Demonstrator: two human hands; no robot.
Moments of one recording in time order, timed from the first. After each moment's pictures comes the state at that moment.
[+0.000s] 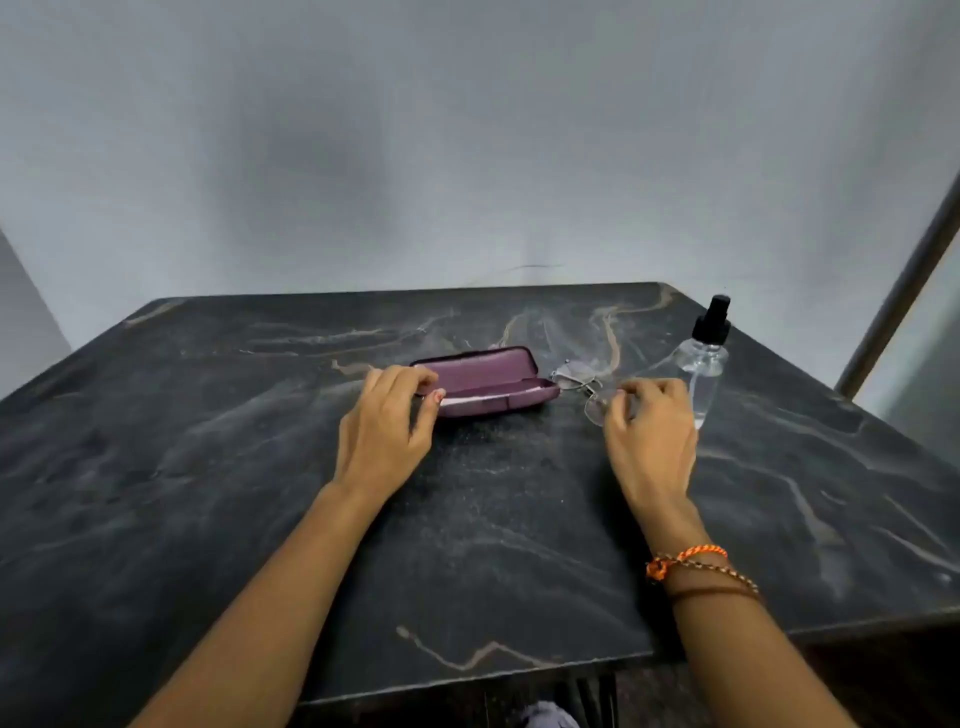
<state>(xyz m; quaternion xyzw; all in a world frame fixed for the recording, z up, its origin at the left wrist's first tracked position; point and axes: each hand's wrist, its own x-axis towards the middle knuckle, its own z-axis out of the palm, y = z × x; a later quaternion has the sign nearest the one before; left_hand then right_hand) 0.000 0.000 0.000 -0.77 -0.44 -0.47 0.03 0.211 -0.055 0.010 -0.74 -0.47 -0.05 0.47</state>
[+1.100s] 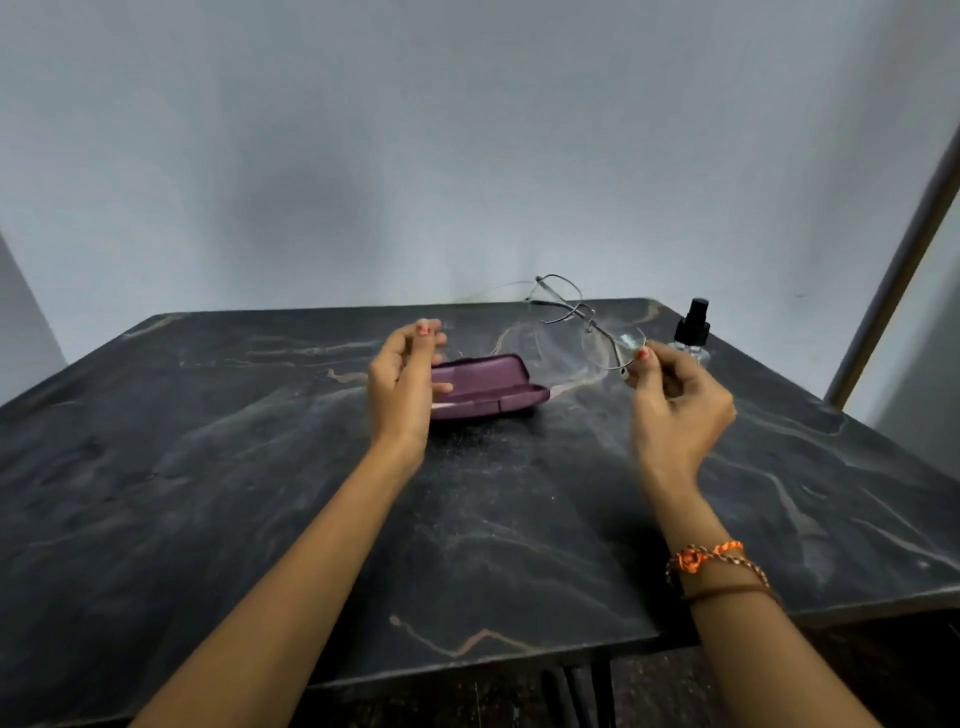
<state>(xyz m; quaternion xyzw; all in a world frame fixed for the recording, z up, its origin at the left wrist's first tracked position) 0.039 0.000 0.033 -0.51 -0.36 -0.67 -0.40 0.217 -0.057 0.026 -0.52 -0.36 -0.02 0.77</state>
